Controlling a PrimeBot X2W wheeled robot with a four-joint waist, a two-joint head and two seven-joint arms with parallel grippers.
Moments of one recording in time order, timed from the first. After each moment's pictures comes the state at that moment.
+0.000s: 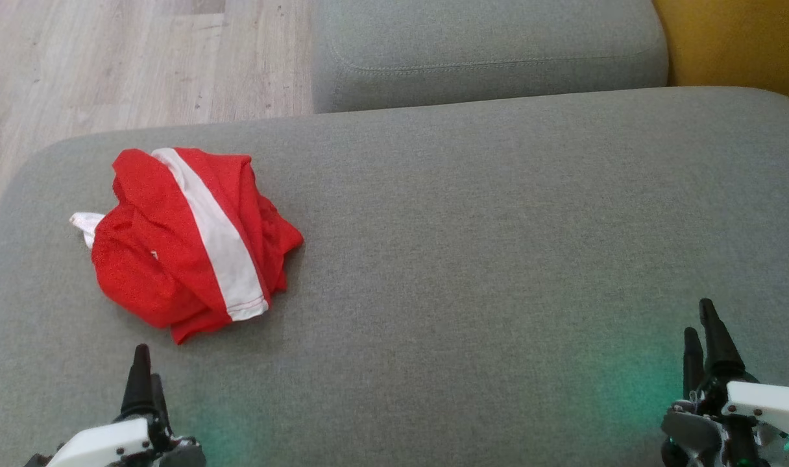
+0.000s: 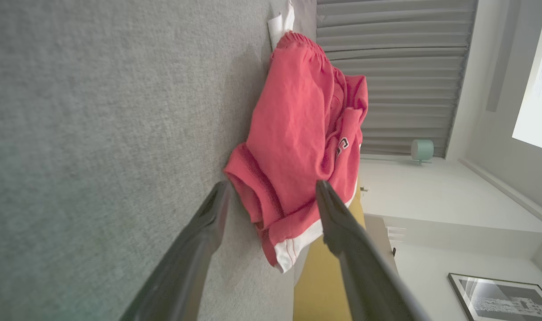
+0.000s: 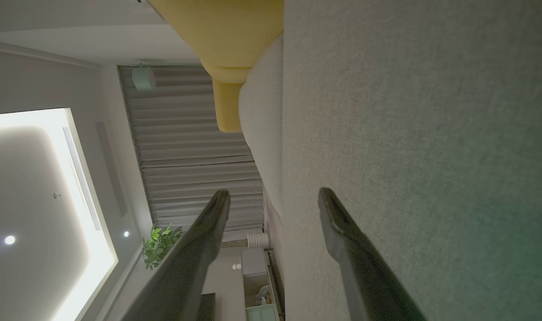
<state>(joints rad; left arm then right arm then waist) 0.00 0.04 0.07 0.33 -1.60 -0.12 0.09 0.00 -0.04 -0.12 0.33 1.59 0.13 0.09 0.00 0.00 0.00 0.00</state>
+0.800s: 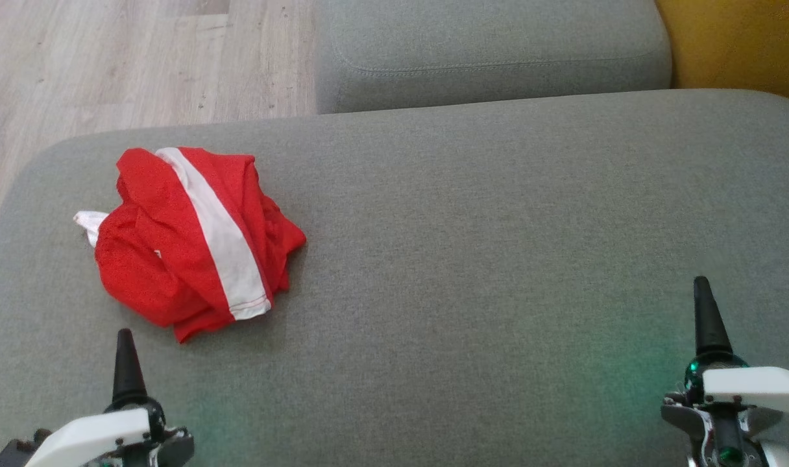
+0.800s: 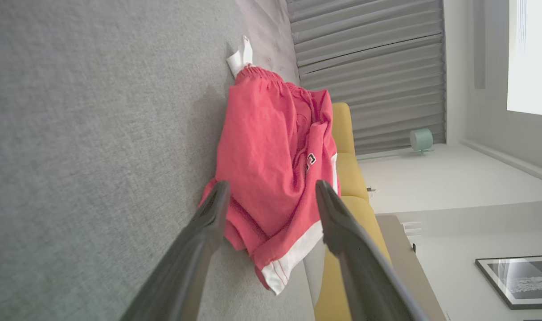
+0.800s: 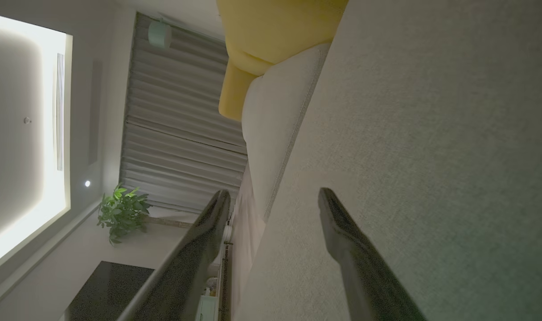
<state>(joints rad) 0.00 0.04 0.08 0.28 -1.41 -0.12 0.02 0.00 -0.04 -0.10 0.26 1.26 0.13 0.02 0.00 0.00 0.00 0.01</state>
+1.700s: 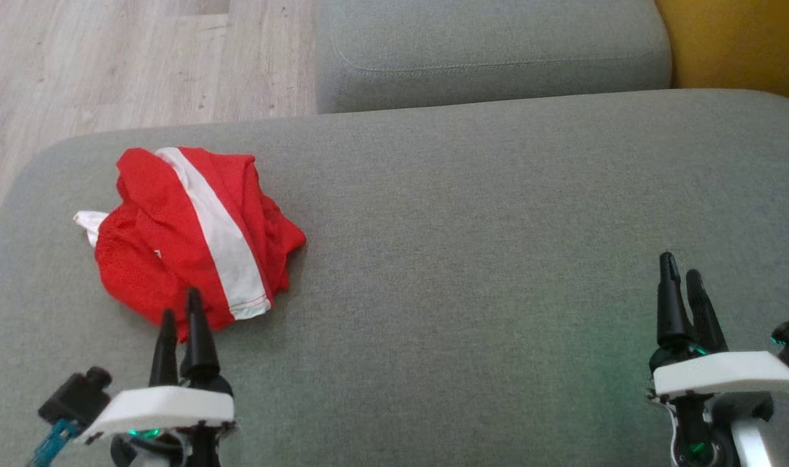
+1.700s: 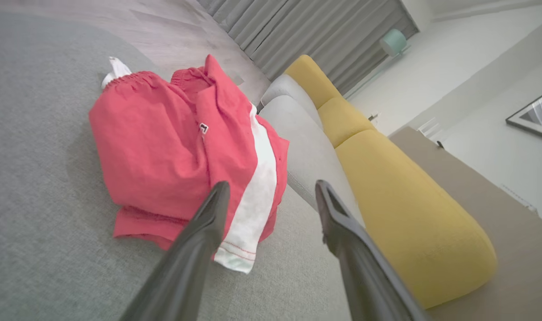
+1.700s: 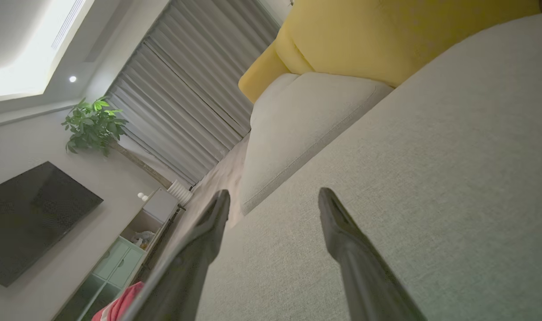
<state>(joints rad) 0.00 0.04 -0.07 0.16 -0.90 -0.08 -0.06 0.00 -0.04 -0.03 0.17 0.79 0.13 -0.05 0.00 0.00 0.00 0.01</state>
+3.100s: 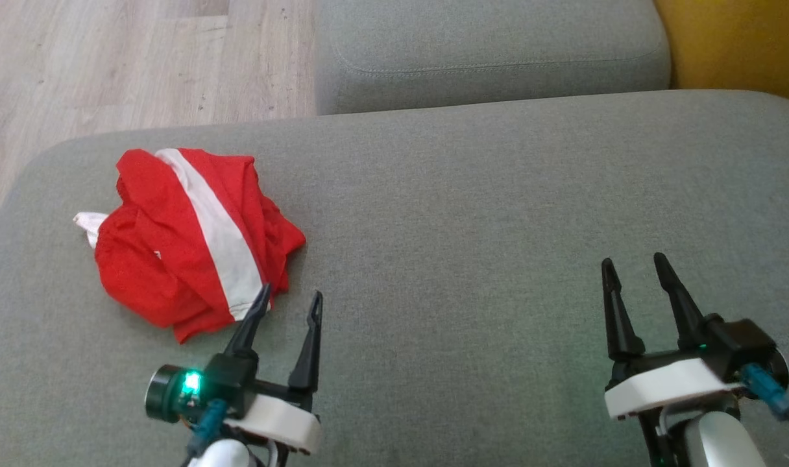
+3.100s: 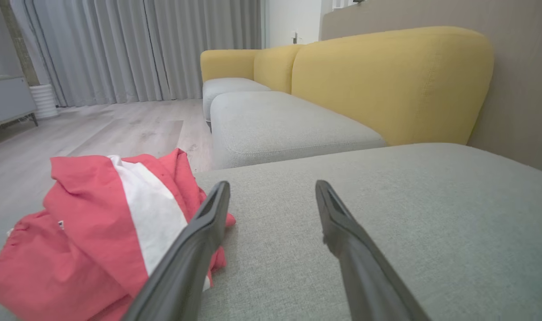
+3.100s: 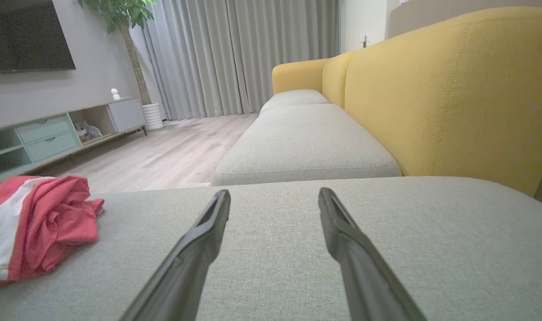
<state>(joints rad) -0.10 0.18 -0.47 0.22 -0.28 0.09 -0.17 0.00 -0.04 0.03 0.16 0.12 0.13 -0.17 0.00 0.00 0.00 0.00</state>
